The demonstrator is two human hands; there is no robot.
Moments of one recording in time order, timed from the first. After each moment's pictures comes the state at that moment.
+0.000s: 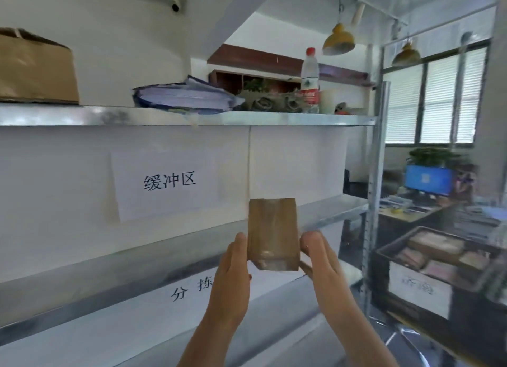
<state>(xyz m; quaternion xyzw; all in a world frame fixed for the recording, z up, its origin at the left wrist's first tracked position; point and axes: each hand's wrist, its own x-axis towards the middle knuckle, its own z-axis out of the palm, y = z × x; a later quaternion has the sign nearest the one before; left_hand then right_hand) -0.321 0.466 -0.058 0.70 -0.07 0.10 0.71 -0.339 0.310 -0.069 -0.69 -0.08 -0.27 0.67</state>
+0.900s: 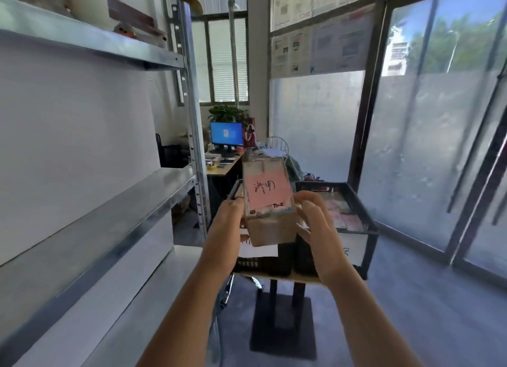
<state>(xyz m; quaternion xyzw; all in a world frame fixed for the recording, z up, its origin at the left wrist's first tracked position) -0.137 0.126 -0.093 0.62 -0.39 -0.24 0.64 -0.284 0.037 -0.103 -0.62 0.18 -0.49 0.58</state>
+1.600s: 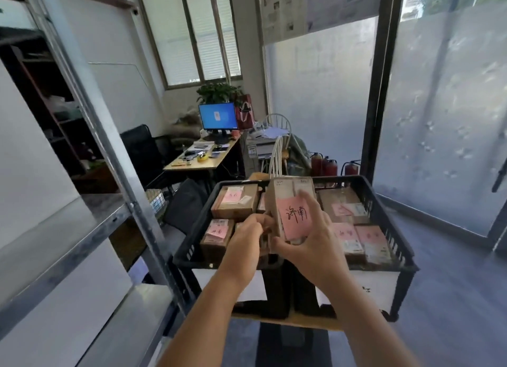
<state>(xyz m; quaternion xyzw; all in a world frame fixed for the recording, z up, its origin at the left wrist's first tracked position) -0.090 -0.190 -0.159 0.64 -0.39 -0.35 0.56 -0.229 -0.265 -0.180 -0.76 0.37 -0.40 0.36</state>
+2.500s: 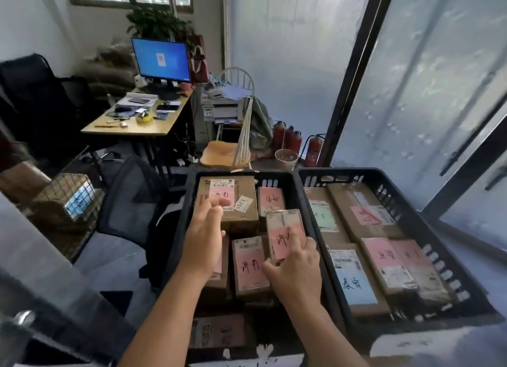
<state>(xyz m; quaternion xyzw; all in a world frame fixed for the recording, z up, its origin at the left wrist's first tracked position) 0.194 -0.354 -0.246 0.64 -0.38 -0.33 0.58 0.024 -0.400 -0.320 -0.70 0.65 -0.20 0.19</state>
